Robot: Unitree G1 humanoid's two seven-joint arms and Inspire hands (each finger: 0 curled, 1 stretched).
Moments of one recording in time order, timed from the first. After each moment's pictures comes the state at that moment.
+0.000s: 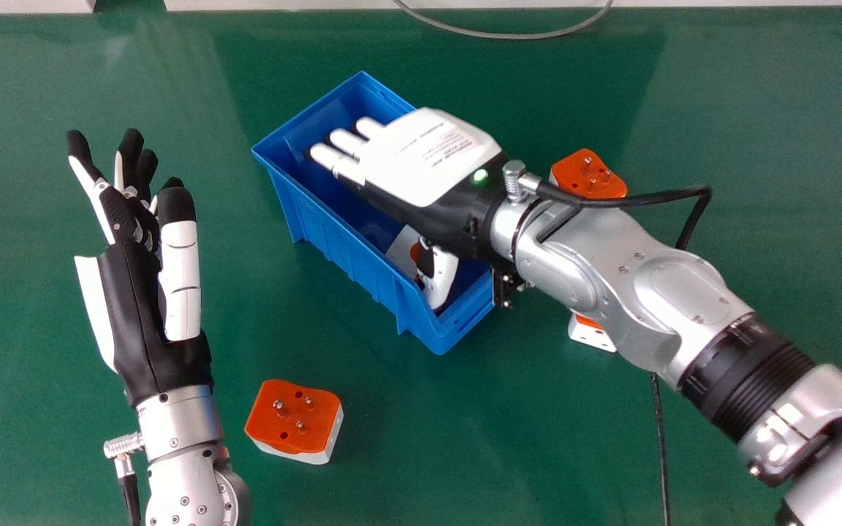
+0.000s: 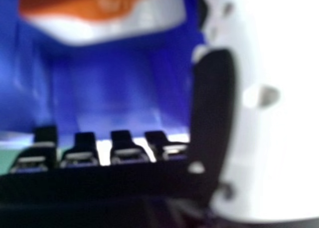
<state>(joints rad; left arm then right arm) -0.28 0.03 0.26 0.97 -0.04 -1.12 0.13 -0.82 -0.30 0.68 0.47 -0.91 -0.14 0.18</state>
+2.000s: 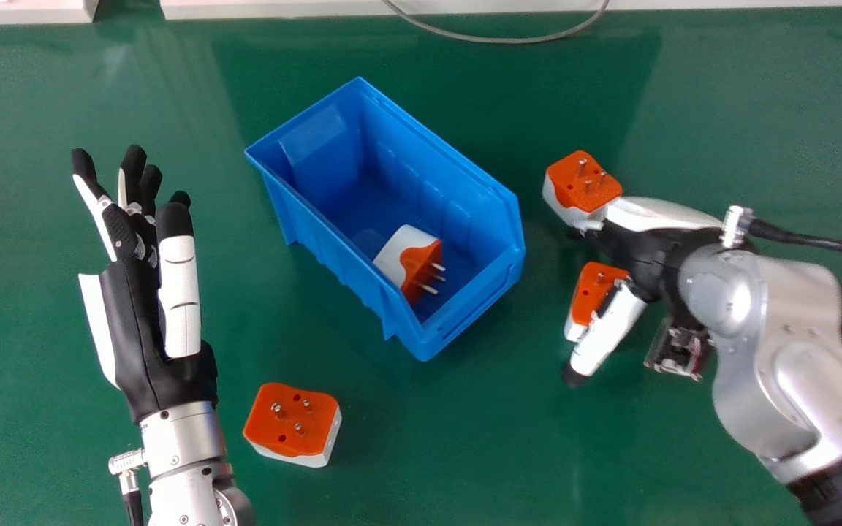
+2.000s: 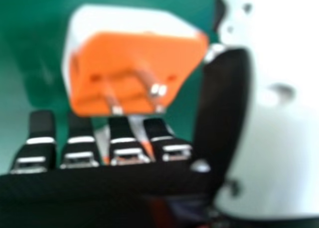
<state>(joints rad) -0.25 0.01 0.26 0.95 -0.12 -1.13 0.03 -0.49 -0.39 0.43 0.18 -0.87 0.43 0.58</state>
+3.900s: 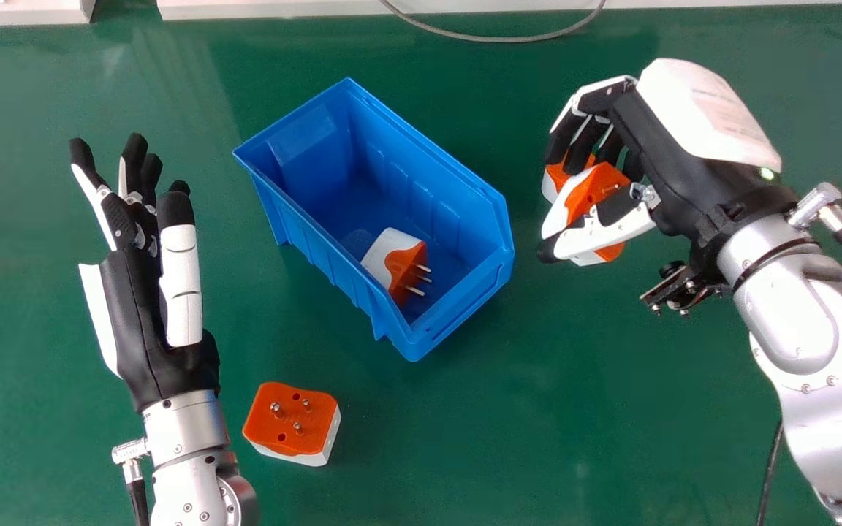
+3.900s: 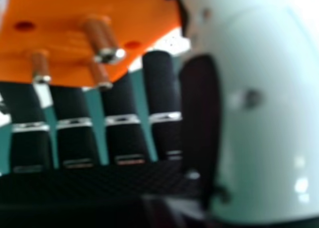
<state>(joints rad) -0.27 0.01 0.26 0.96 -0.12 -1.13 0.05 -0.29 -0.43 0.19 -0.18 -0.66 0.18 0.21</state>
